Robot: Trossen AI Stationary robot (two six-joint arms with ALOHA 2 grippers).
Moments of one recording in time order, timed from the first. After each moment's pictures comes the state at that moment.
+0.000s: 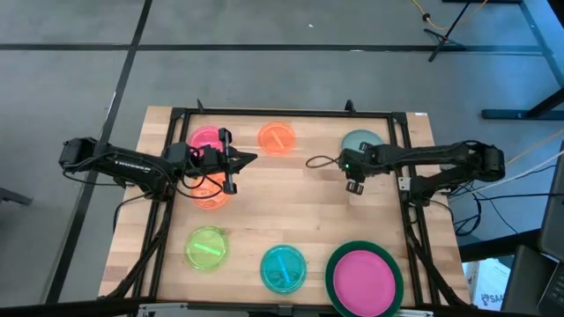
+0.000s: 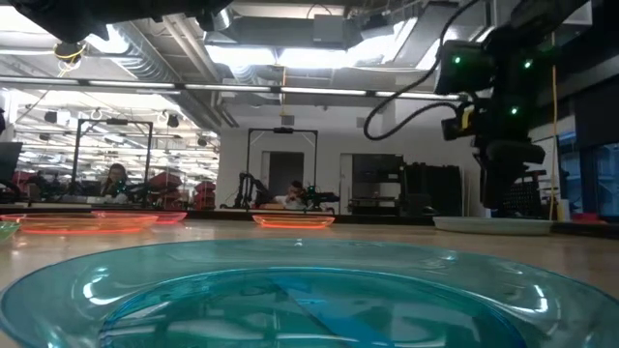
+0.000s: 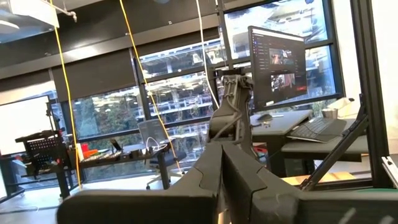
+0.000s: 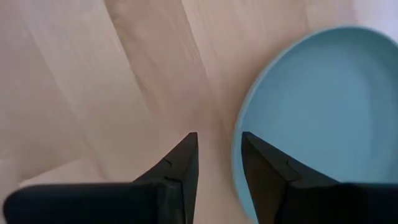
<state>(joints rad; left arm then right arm) 0.03 1.05 0.47 0.89 -0.11 0.21 -0.23 1.30 0.70 -0.74 0.24 0.05</state>
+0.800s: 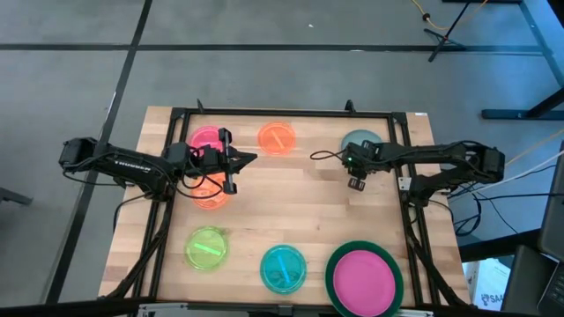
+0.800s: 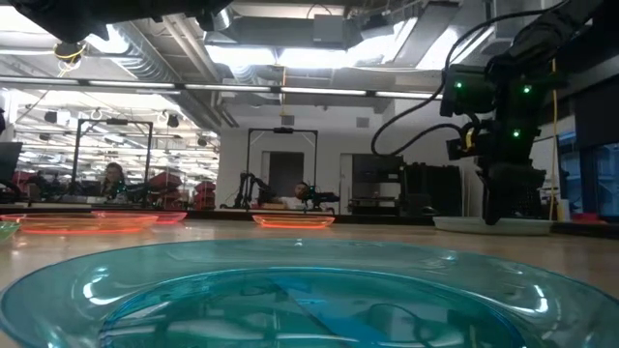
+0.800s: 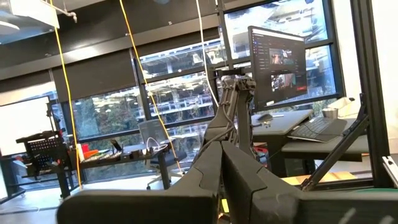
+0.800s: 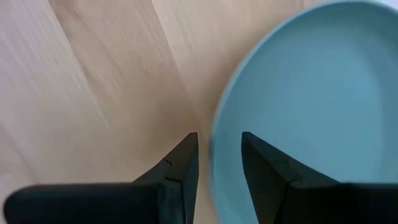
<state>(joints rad) 0.03 1.05 0.47 0.89 -0.11 0.21 -0.34 1.31 0.59 -0.60 0.23 -0.06</state>
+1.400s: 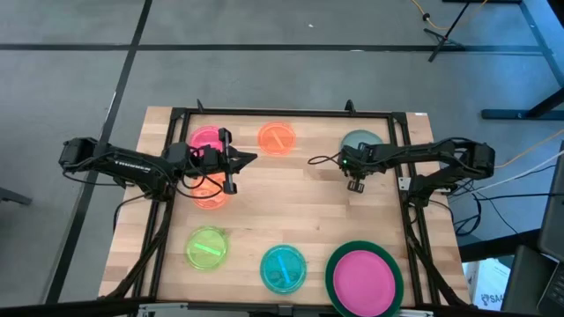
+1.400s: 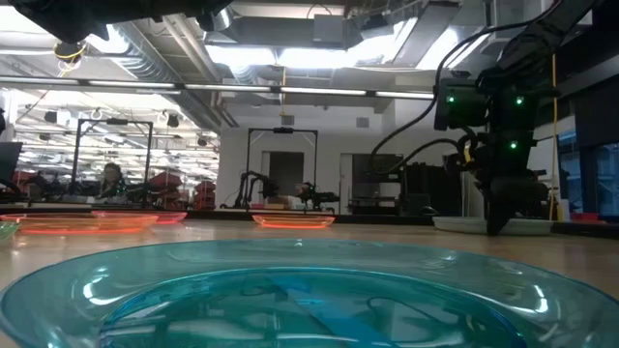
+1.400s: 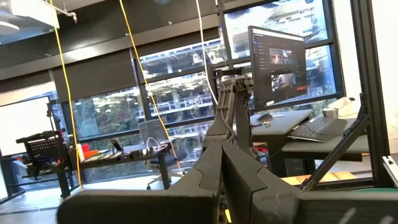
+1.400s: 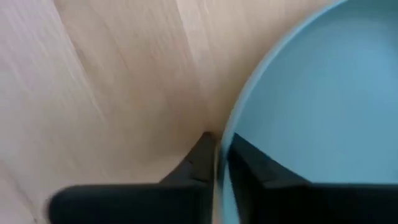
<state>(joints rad) 0.03 1.05 0.47 0.89 -0.11 0.21 -0.34 1.41 0.60 -0.58 0.24 -0.11</state>
